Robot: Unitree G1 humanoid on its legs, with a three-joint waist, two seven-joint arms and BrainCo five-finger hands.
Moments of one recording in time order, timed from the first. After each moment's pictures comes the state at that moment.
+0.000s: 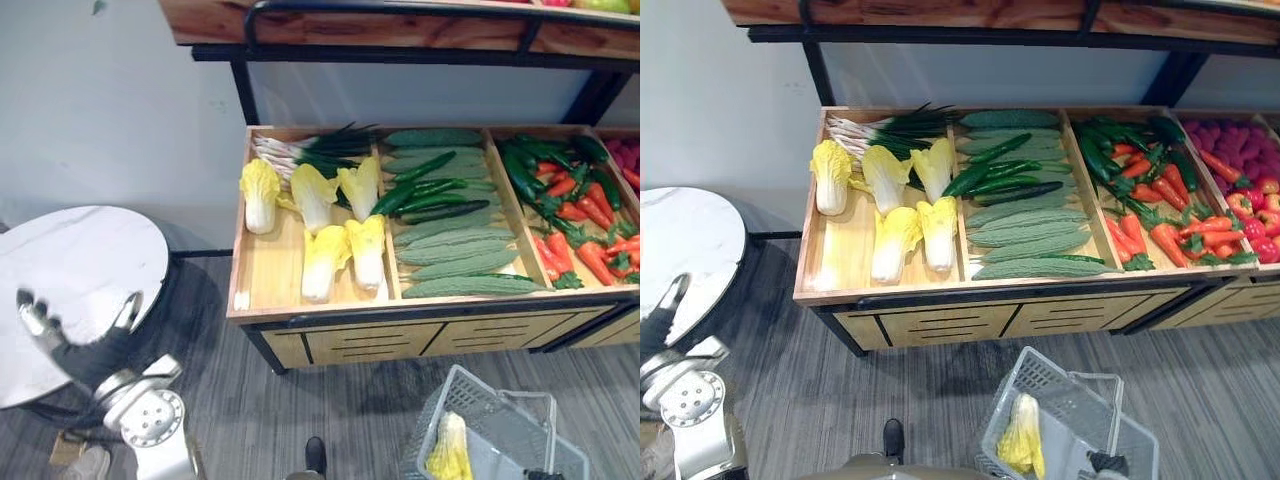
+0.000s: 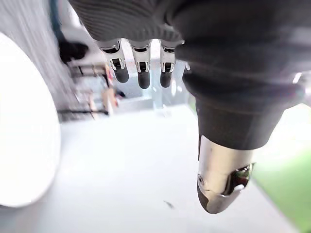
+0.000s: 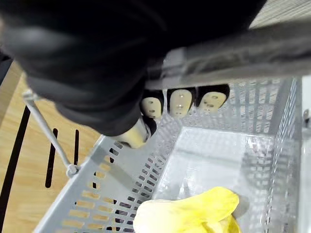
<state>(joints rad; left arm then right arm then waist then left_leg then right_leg) 0.13 -0.01 0.58 -0.13 0.16 -0.19 0.56 0.05 -0.16 -0.58 1.18 -0.22 -0.11 -0.15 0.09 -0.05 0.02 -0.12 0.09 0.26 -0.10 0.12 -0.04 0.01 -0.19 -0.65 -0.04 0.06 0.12</state>
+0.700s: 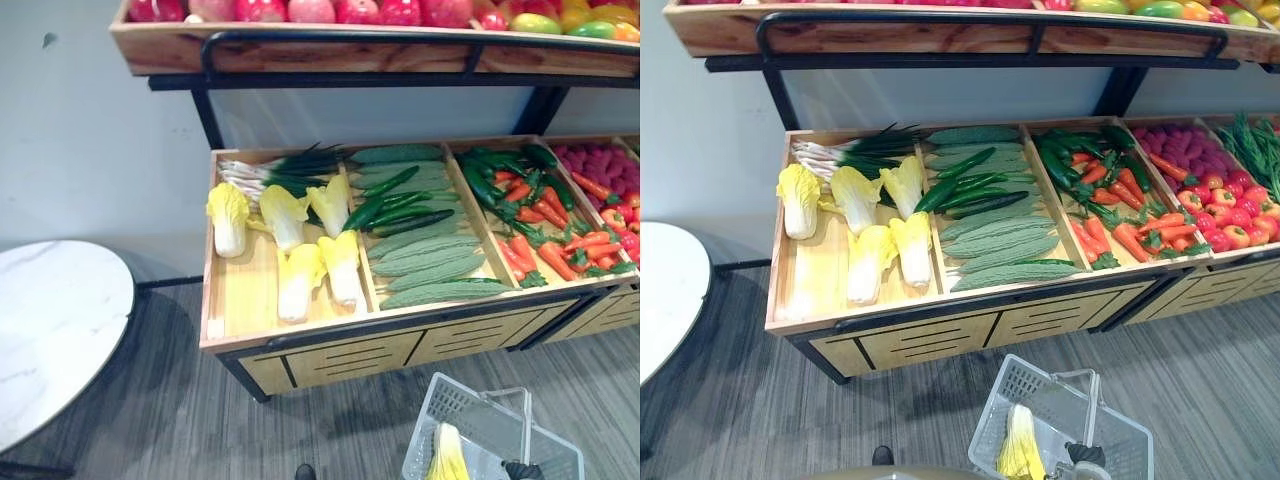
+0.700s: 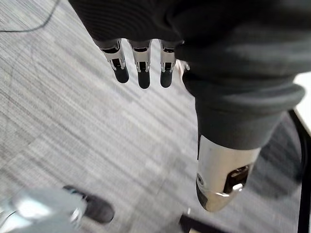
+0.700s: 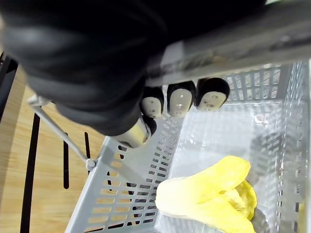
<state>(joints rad) 0.22 0.01 0.65 1.09 -0.05 -0.09 0.24 0.03 -0.12 -0.52 1.15 -0.22 -0.10 -0.16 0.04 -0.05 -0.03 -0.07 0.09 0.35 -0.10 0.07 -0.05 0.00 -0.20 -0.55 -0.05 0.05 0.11</state>
